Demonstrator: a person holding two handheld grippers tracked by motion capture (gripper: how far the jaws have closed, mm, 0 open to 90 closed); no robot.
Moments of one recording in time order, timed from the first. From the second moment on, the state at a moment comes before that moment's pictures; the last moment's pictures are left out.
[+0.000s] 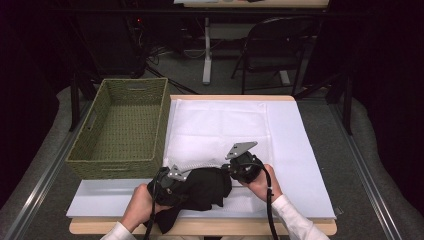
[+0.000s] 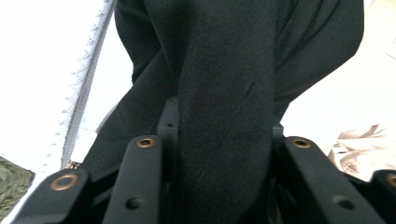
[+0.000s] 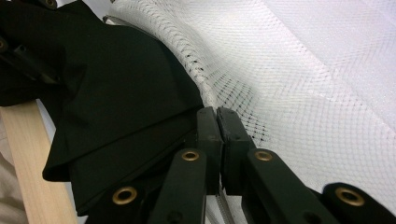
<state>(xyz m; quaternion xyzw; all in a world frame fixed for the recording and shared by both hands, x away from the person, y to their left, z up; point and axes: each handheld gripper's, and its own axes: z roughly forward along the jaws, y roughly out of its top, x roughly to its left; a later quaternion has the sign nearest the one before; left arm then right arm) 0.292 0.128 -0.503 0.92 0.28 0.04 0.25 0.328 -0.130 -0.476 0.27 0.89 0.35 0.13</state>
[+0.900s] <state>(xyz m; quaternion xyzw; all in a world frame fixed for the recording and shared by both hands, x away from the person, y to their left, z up) 0.296 0.093 -0.494 0.91 0.31 0.07 0.27 0.324 -0.132 -0.463 0.26 0.88 0.37 0.13</state>
